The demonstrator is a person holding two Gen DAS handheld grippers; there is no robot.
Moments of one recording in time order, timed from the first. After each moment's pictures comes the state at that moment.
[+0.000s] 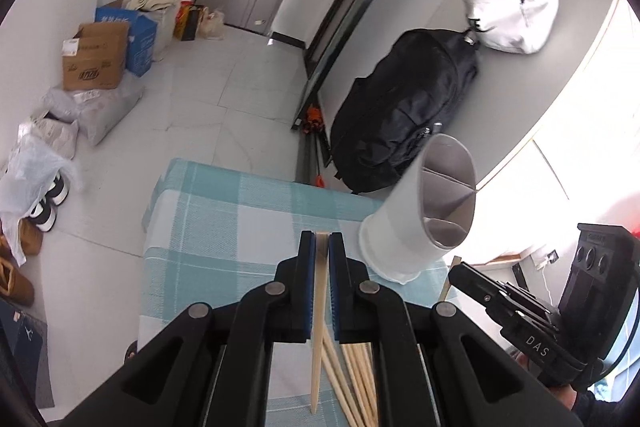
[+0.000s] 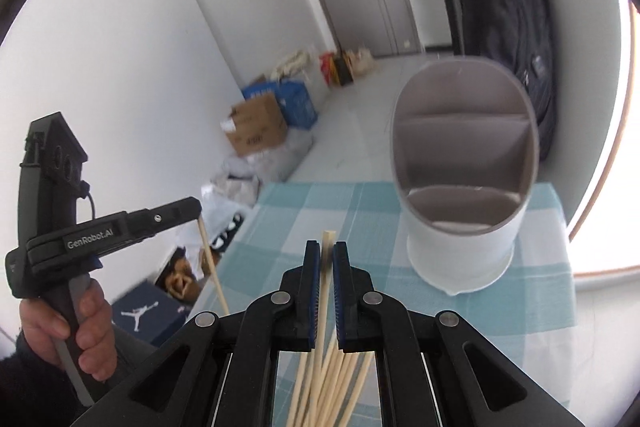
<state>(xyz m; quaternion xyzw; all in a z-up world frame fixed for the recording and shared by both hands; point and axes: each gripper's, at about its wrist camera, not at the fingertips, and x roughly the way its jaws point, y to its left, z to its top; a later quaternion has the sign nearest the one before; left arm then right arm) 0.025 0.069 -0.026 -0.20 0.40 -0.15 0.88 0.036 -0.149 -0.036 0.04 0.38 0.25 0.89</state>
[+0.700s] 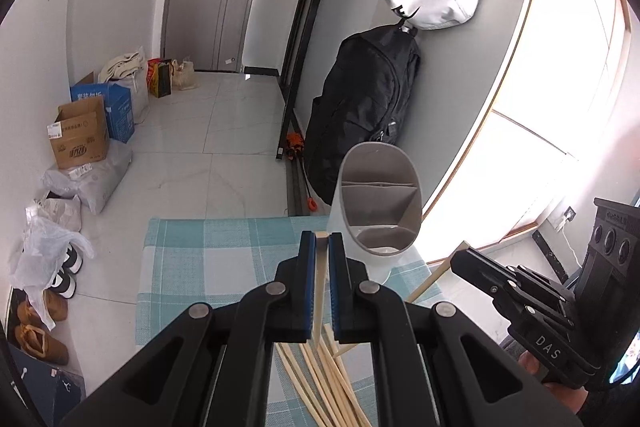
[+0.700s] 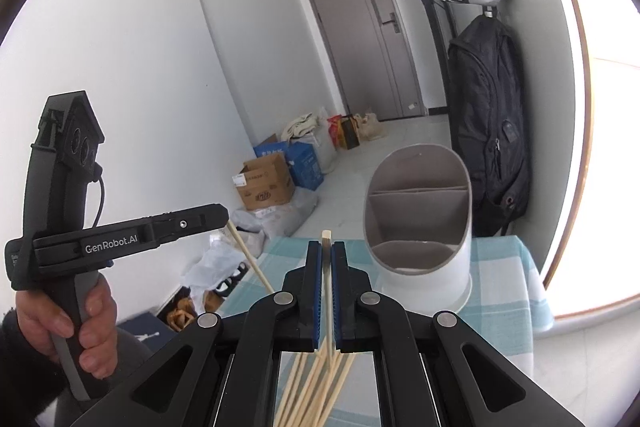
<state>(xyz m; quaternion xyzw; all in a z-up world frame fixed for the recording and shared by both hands) 0.008 0.001 0.030 -0.10 0.35 -0.16 0.92 0.004 -0.187 0.003 0.07 0.28 0.26 0.92</state>
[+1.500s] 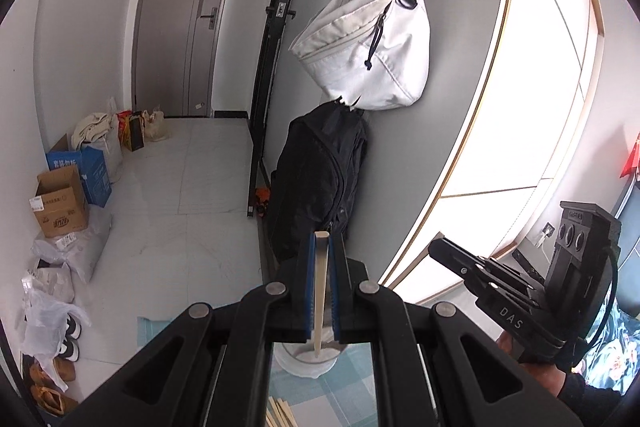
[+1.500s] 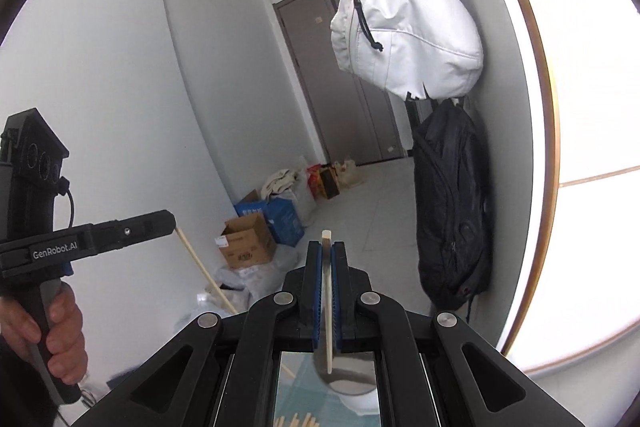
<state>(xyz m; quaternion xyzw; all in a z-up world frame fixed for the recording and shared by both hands) 0.056 -0.037 0.160 -0.08 0.29 -0.20 0.93 0.081 -0.238 0.128 0.08 0.22 0.22 0.95</state>
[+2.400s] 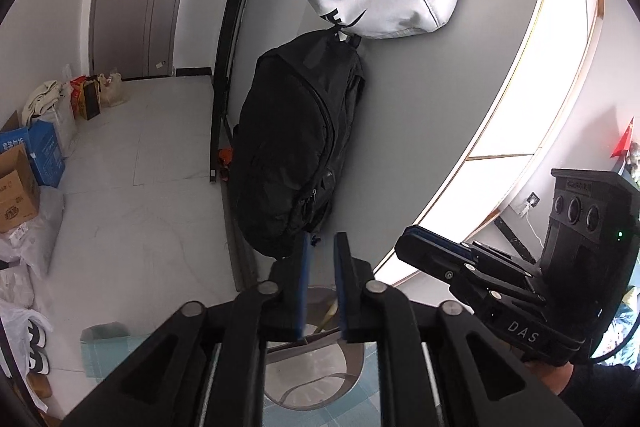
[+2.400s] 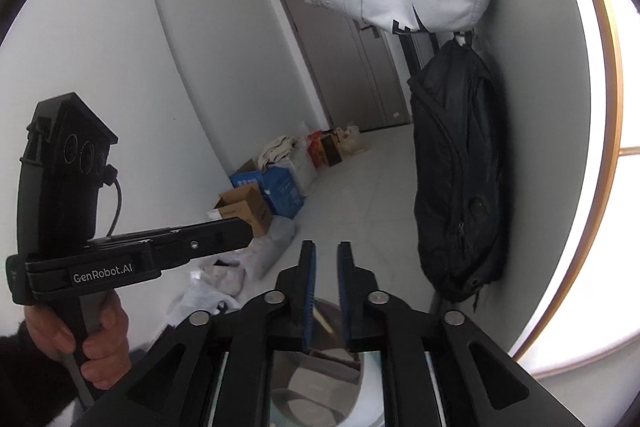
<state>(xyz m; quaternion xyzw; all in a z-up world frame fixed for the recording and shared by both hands) 0.130 -0.053 0.056 -0.08 0.36 -0.27 0.89 0.162 -0.249 0.054 0.10 0.29 0.25 0.92</state>
